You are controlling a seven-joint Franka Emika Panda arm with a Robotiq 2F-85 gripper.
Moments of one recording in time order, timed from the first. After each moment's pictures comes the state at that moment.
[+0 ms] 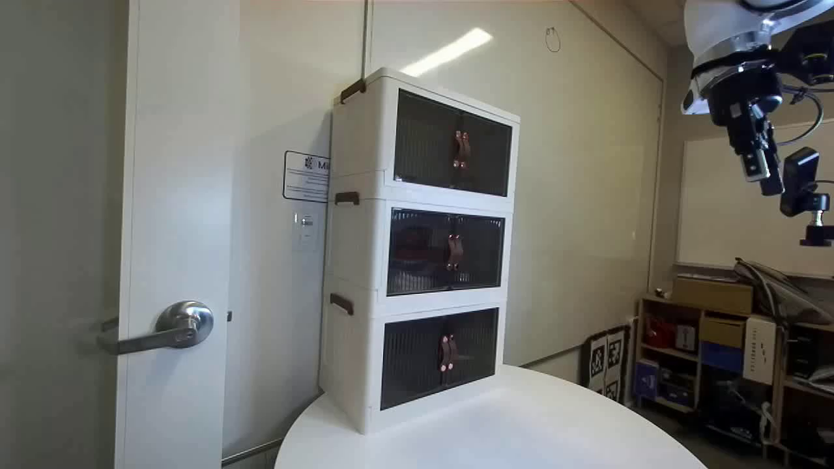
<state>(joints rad) -0.07 -0.67 -0.15 -2.35 -0.07 1.43 -0.17</state>
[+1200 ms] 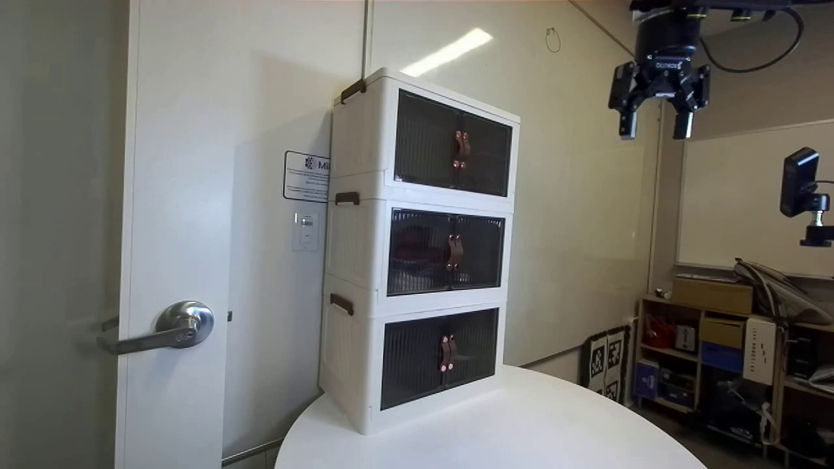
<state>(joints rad) -0.10 -0.63 0.16 -2.20 -0.11 1.70 0.49</state>
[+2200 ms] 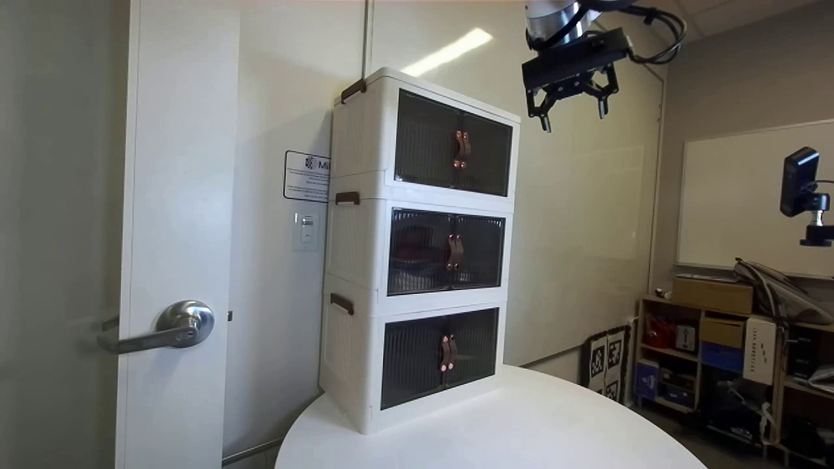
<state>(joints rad) -0.13 -0.26 0.42 -1.93 -0.84 1.72 1.39</state>
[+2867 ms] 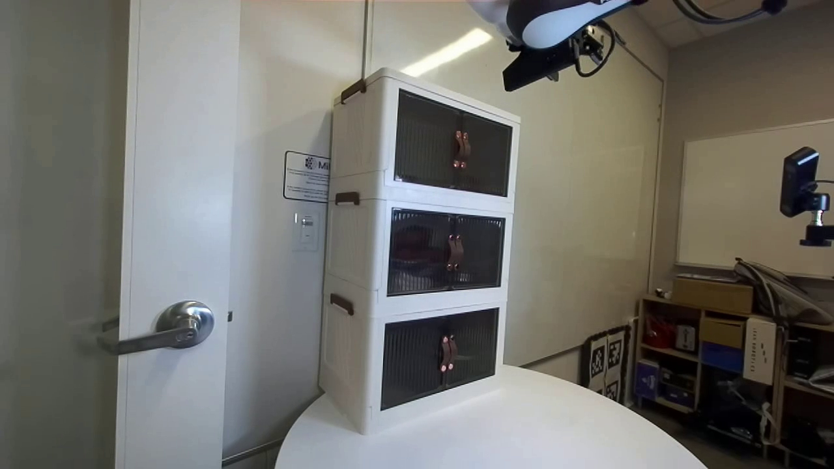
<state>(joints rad) 0.06 0.07 0.29 -1.54 -1.46 1.31 1.60</state>
